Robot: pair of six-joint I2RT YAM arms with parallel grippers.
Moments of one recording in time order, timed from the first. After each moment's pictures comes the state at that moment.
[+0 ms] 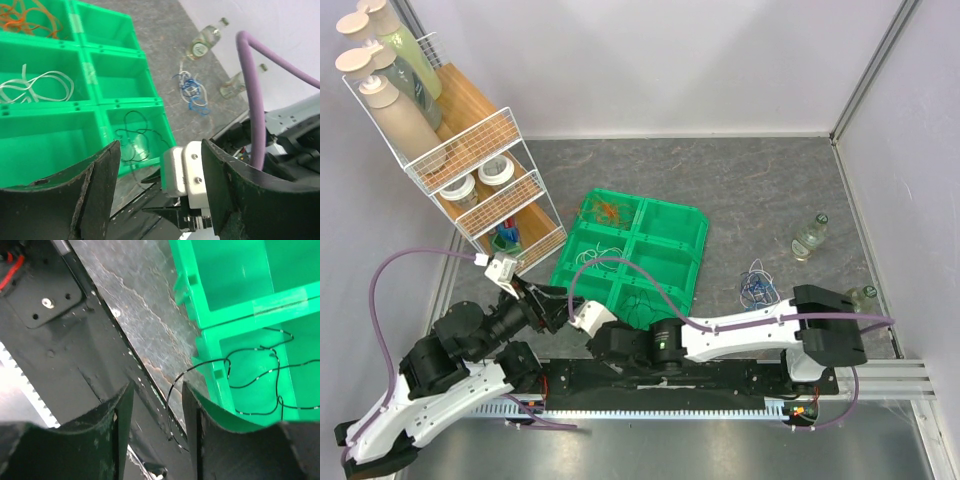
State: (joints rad) left arm -0.95 0.13 0.68 -0.67 -0.16 -0.62; right arm 1.53 1.64 1.11 -0.34 0.37 0.36
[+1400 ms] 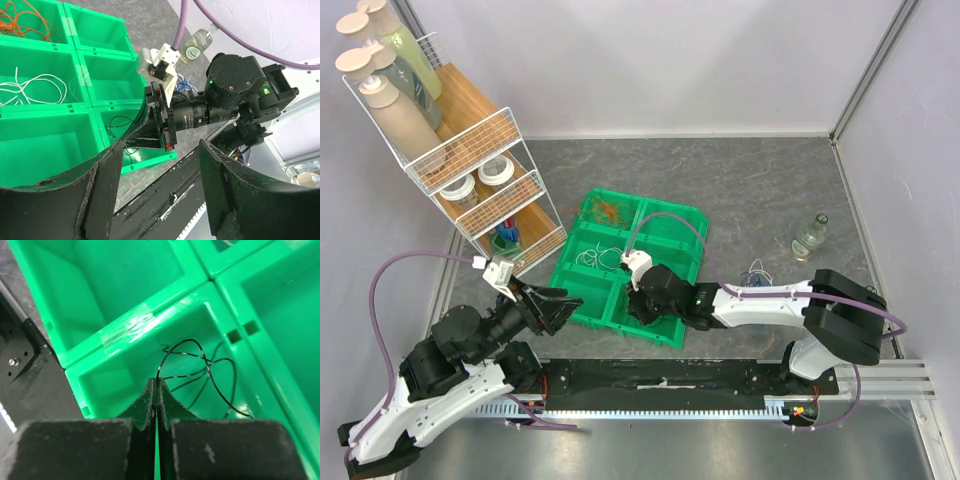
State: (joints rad) left arm -0.96 0.08 0.66 -0.68 -0.17 -0.63; right arm 1.15 1.52 0.77 0.10 0.08 0.42
